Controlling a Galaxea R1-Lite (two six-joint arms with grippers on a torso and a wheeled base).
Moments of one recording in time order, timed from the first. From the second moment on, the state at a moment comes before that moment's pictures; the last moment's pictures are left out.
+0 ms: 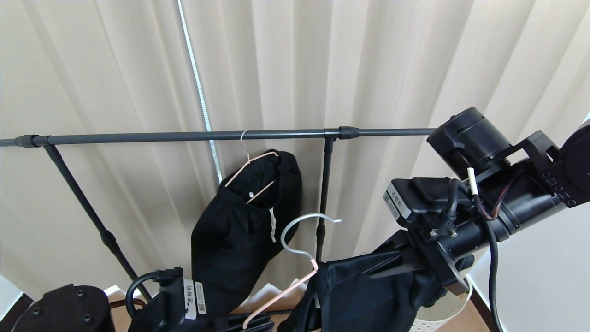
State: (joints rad) left arm -0.74 1.66 -0.02 -1.40 -0.36 0.15; right arm 0.56 1.71 -1.32 0.67 0.62 -0.91
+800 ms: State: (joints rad) left arm -0.74 1.67 -0.01 -1.40 -0.36 0.15; right arm 0.56 1.68 -1.30 0.66 0.62 -0.91
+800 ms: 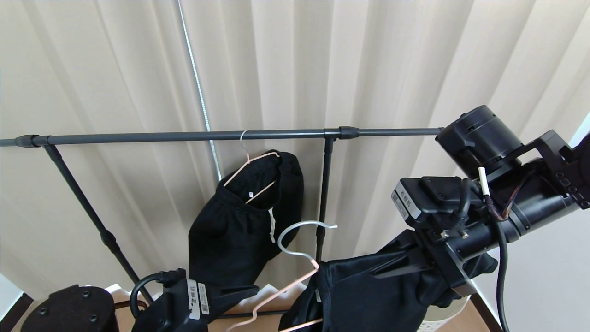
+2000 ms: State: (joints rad) left arm -0.60 1.79 -0.05 -1.50 -0.14 -0.22; right arm 0.64 1.63 -1.36 0.43 0.09 -0.59
